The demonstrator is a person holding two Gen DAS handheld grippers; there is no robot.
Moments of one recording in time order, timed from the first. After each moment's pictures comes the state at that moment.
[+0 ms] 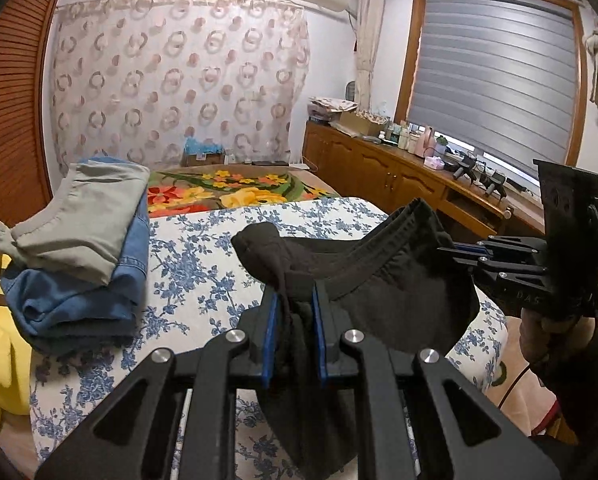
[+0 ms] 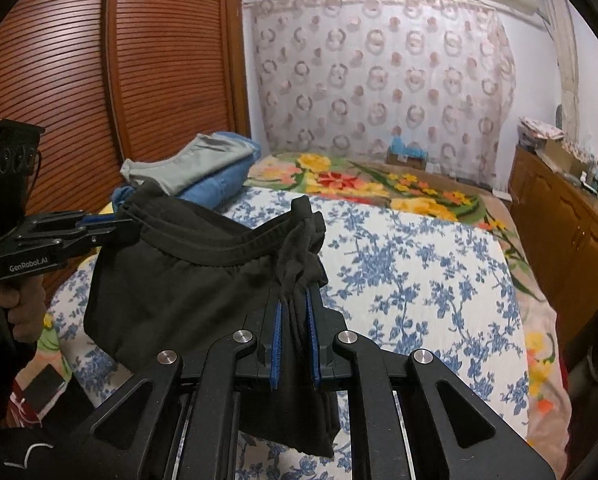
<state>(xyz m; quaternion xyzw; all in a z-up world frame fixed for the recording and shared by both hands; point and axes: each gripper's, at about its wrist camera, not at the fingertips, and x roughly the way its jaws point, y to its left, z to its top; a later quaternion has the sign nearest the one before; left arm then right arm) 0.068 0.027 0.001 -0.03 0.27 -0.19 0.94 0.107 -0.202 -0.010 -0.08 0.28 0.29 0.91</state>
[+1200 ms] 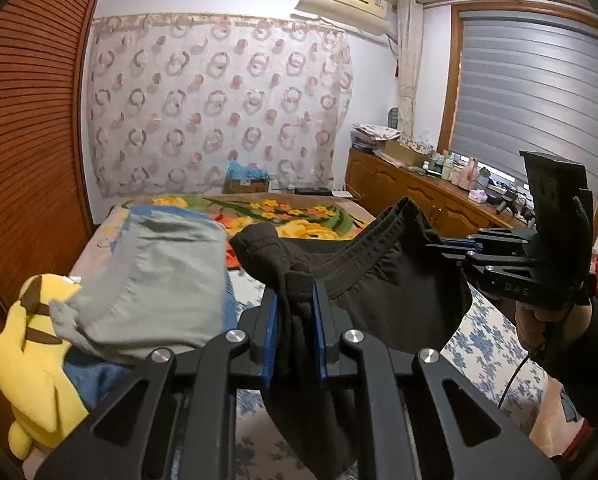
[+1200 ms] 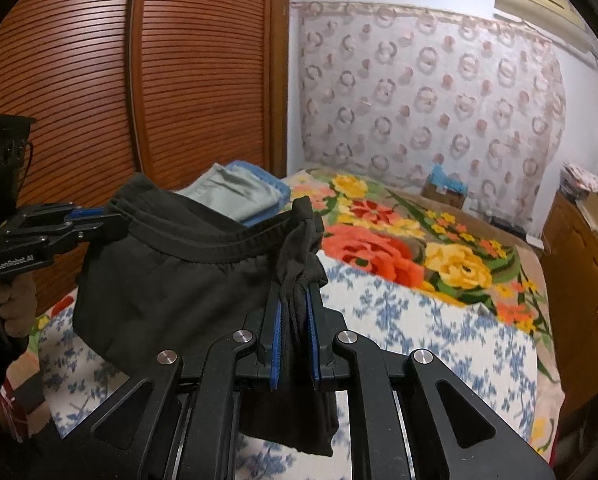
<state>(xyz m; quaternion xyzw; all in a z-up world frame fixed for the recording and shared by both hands) 0.124 0.100 0.033 -0.04 0.23 -0.12 0.96 0.216 -0.117 0.028 -0.13 0.26 0.36 0.89</state>
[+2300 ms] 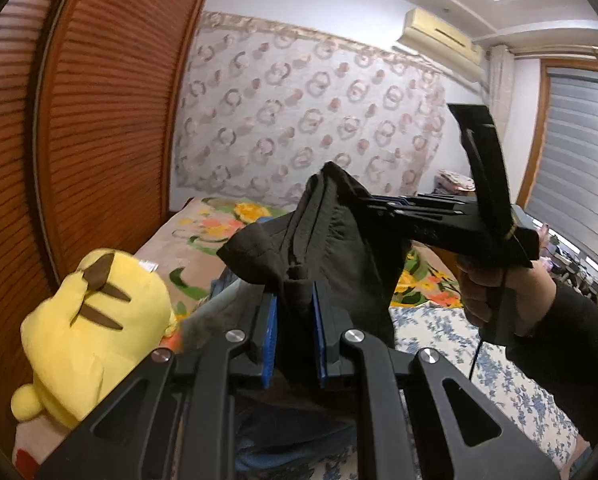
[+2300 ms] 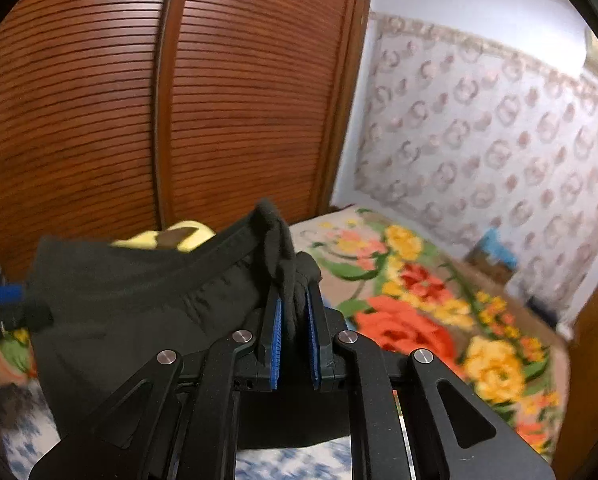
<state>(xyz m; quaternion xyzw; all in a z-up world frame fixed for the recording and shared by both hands) 0.142 0.211 -0.001 -0.13 0.20 0.03 0.97 0.346 0.091 0.040 -0.19 0.22 0.45 0.85</state>
